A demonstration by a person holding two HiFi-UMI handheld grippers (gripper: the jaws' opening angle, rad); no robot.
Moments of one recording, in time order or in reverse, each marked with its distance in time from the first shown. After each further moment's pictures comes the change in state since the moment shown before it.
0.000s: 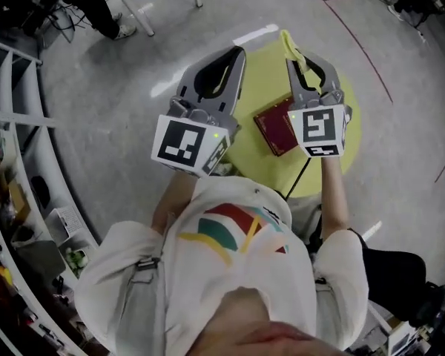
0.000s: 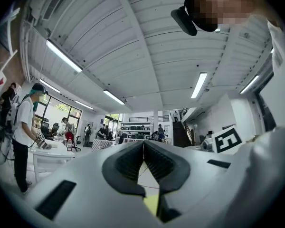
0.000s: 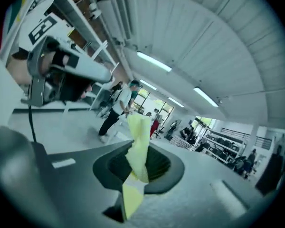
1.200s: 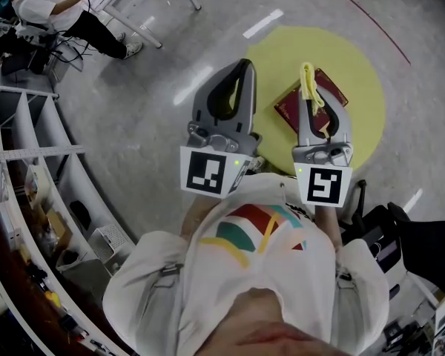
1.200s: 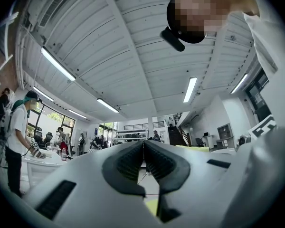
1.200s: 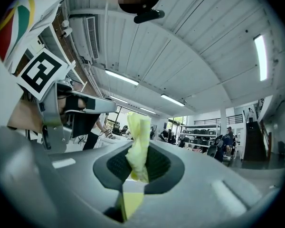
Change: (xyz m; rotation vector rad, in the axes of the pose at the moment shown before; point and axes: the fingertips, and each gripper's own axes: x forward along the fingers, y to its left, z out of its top) left arm -0.020 -0.029 0.014 0.083 -0.115 -0.063; right arm -0.097 0.037 0.029 0.298 -0.213 -0.327
